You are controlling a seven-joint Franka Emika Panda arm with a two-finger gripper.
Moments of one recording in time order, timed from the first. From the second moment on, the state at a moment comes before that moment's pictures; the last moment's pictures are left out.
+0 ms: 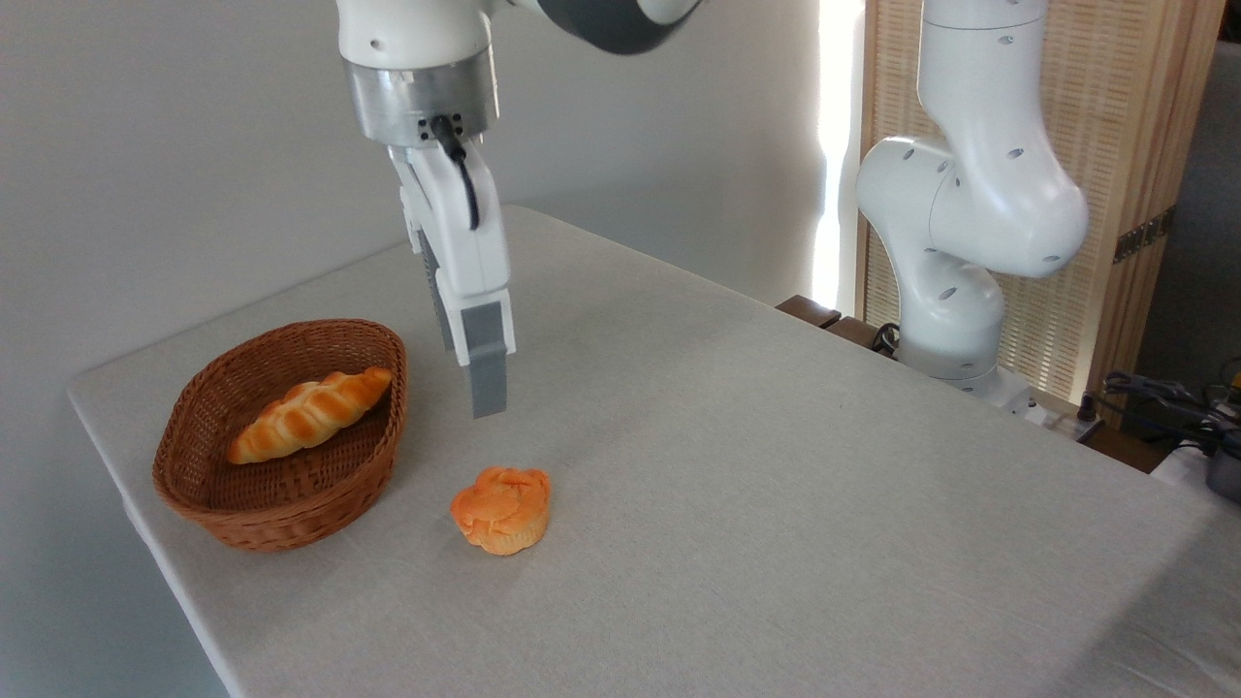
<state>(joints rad) -0.06 0.01 0.04 -1.66 -0.13 1.70 1.06</state>
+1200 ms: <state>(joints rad) -0.02 0.03 -0.02 -1.57 -0.05 1.60 0.76</state>
